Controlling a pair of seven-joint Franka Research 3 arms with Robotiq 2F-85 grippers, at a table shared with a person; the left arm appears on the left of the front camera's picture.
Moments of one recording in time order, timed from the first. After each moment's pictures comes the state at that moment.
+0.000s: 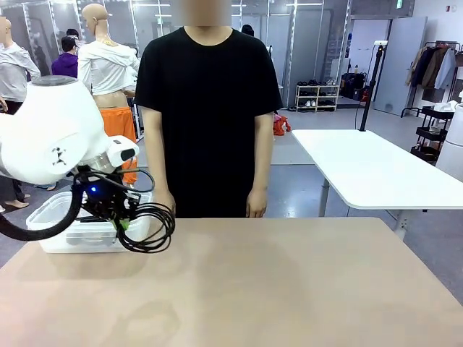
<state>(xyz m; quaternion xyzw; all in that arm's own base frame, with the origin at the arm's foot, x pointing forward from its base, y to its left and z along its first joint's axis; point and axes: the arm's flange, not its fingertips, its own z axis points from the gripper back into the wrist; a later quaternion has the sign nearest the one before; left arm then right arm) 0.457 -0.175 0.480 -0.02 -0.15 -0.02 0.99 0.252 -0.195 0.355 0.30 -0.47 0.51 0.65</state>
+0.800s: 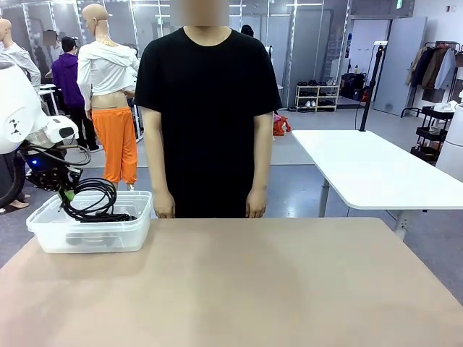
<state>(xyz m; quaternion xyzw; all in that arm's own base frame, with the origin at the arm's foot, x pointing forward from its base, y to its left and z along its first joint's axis) 0.569 0.002 0.492 0.01 -0.17 0.00 0.98 0.252 -0.196 0.355 0.30 -0.47 0.51 0.65</state>
